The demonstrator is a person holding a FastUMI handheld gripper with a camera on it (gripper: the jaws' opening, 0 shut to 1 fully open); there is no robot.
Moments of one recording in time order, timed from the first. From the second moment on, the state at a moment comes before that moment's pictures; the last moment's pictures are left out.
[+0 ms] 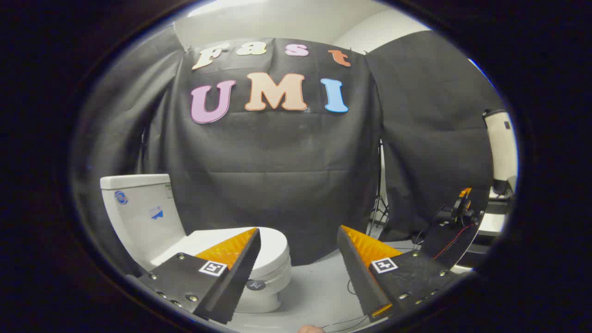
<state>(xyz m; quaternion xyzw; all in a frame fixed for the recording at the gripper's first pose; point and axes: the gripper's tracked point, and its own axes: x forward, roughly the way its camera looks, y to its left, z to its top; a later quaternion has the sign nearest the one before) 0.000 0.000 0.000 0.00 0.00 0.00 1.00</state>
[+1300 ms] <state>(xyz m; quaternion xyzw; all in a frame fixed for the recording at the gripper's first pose) 0.039 0.025 -0.016 0.01 0.02 0.06 1.00</state>
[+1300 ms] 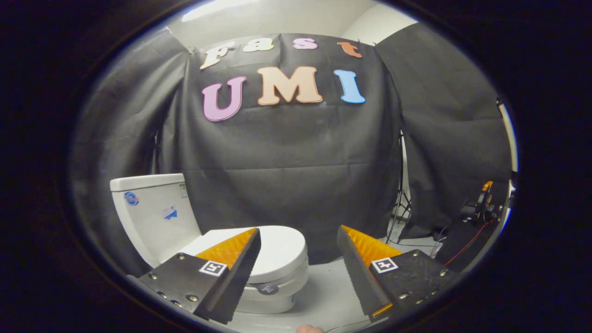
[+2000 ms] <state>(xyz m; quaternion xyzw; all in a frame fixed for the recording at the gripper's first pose) 0.062 0.031 -0.039 0.01 0.07 0.05 1.00</state>
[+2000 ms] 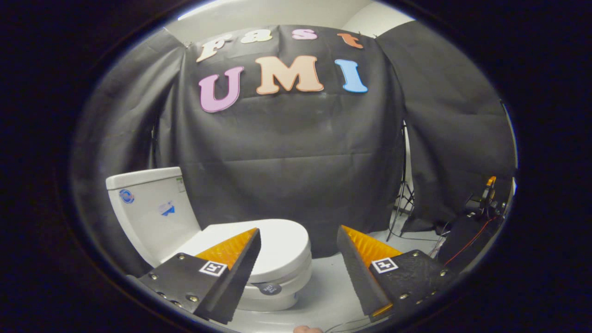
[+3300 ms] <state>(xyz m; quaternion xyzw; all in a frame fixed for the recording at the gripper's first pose) 0.071 0.086 -0.231 0.33 0.39 0.00 0.86</state>
